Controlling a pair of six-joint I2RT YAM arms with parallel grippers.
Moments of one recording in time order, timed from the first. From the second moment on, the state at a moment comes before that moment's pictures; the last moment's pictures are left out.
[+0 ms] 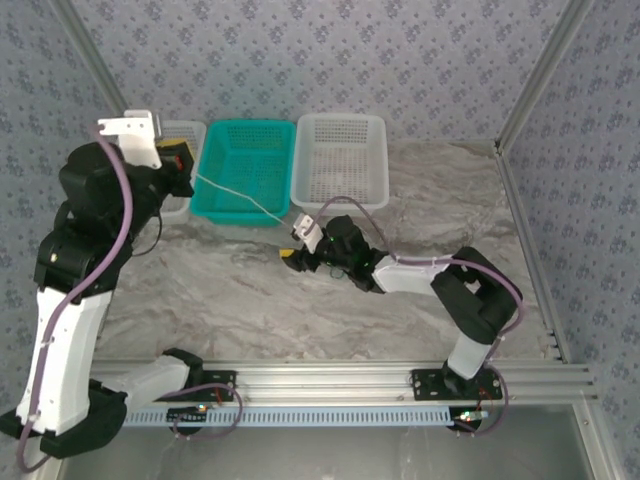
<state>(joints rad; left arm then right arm) -0.39 1.04 1.74 -0.85 -0.16 -0.21 0.81 1.73 0.87 0.52 -0.24 -0.15</state>
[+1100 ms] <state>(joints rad) -0.56 0.91 1.02 -0.47 0.37 -0.34 0.75 1.51 0.92 0.23 -0.08 -0.21</state>
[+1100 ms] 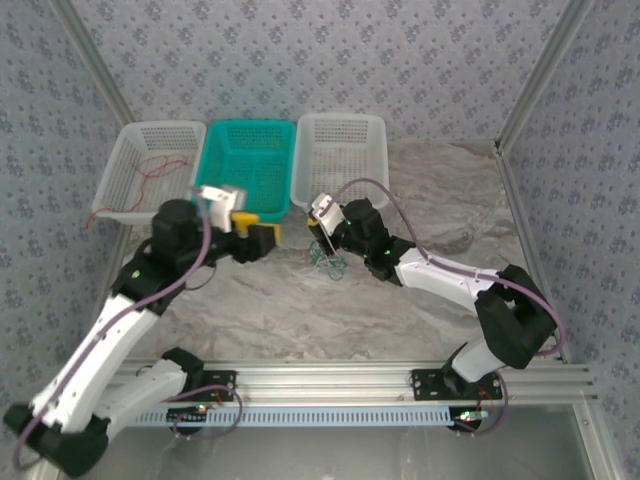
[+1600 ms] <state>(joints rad) -0.91 1.14 1.01 -0.31 0.20 -0.58 0.75 1.51 0.92 0.22 -0.05 -0.16</state>
